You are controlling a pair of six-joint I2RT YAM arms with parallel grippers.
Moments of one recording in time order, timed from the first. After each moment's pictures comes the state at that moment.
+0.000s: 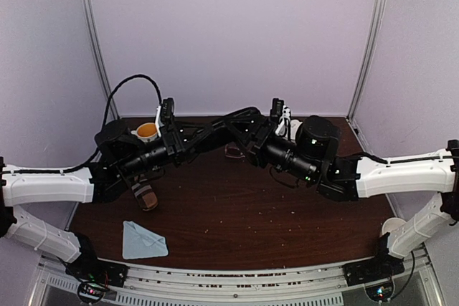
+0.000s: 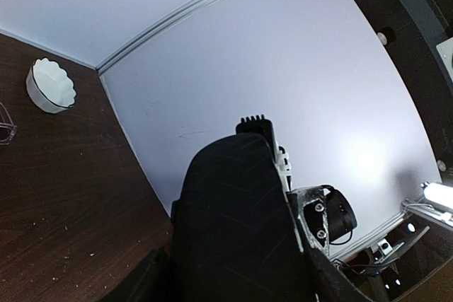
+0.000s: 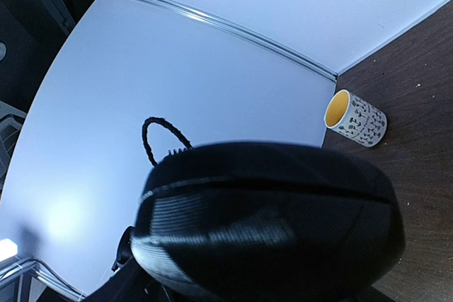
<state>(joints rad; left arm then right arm) -0.88 1.23 0.70 0.71 0.30 -1.11 1.08 1.41 0.94 0.56 0.14 1.17</state>
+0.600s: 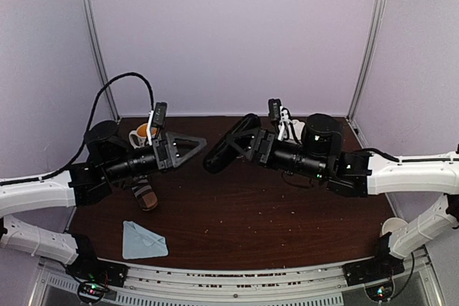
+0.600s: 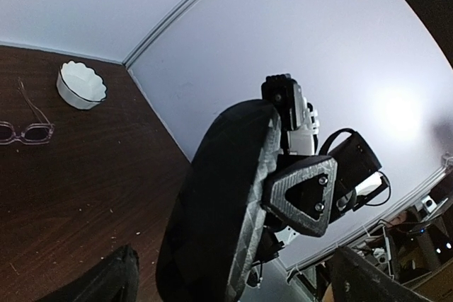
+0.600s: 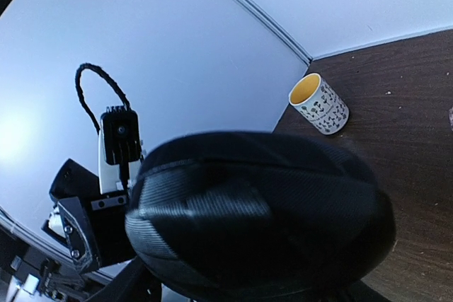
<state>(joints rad) -0.89 1.07 0.69 0.42 0.30 -0.88 1.05 1.35 0.93 0.37 0.00 0.90</state>
